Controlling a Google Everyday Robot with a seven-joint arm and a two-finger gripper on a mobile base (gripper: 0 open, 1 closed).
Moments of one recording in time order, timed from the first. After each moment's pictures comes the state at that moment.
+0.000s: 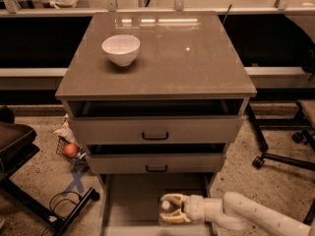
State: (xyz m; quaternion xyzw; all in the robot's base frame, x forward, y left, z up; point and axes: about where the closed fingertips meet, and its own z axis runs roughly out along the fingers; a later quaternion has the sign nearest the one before) arm 0.436 -0.036 0.378 -0.50 0.57 0.43 0.49
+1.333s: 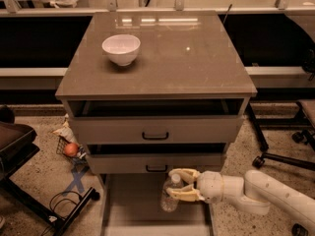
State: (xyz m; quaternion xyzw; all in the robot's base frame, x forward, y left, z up) arm 0.445 -0.061 0.566 -0.44 0.58 0.47 0.50
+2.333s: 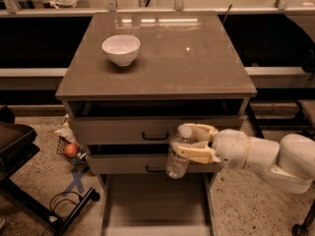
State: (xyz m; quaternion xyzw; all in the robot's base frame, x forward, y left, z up) arm 0.460 -0.072 0.779 -0.40 0.61 0.42 0.54
